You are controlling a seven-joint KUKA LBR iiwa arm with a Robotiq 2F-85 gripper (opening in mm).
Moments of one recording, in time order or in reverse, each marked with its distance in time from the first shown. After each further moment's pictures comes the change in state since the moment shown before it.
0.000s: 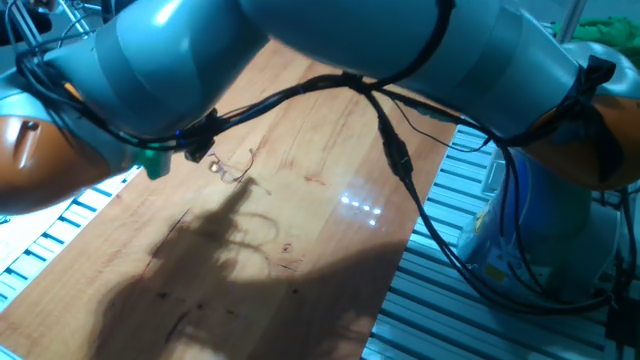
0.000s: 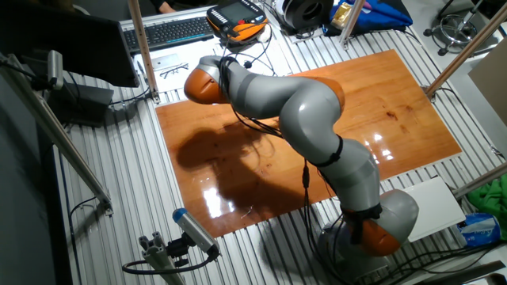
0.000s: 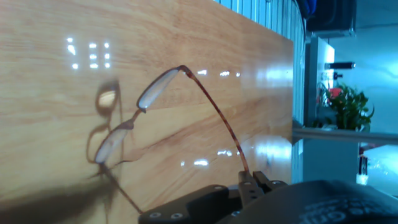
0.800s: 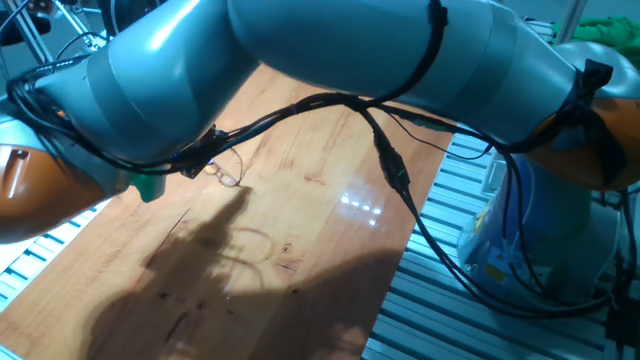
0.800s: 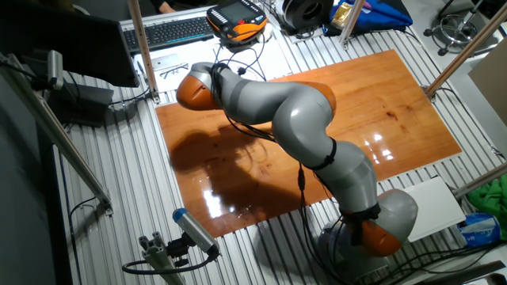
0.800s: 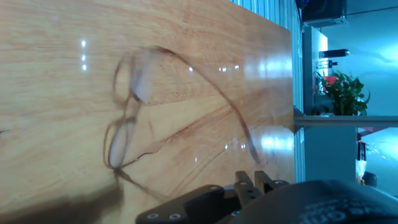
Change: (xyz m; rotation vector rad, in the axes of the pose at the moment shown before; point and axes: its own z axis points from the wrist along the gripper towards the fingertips) arm 0.008 0.014 -0.014 0.032 0.003 0.048
